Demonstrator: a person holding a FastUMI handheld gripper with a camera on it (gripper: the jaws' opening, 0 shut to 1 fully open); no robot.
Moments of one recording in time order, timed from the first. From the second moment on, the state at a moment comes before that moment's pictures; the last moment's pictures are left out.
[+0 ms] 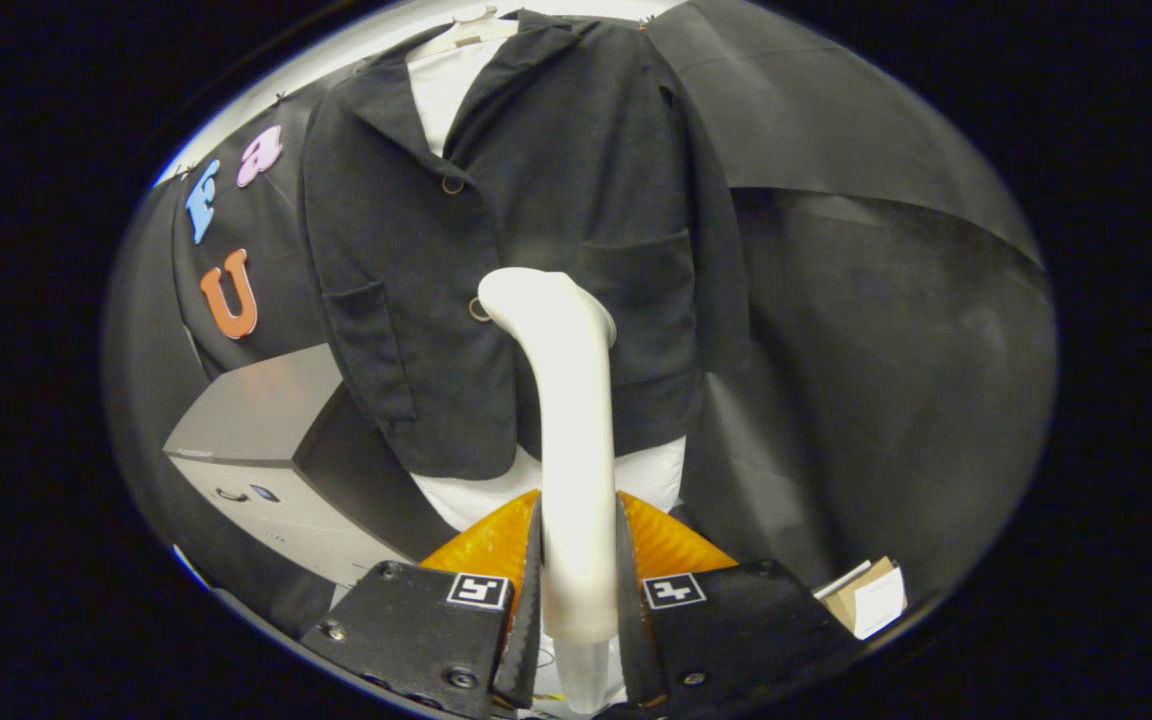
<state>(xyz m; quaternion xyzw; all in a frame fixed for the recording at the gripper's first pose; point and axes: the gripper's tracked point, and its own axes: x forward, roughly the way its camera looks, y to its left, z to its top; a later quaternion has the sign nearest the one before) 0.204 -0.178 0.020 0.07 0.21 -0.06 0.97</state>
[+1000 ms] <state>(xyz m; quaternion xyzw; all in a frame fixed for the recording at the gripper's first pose) 0.209 -0.187 -0.015 0.09 0.22 0.00 0.97</state>
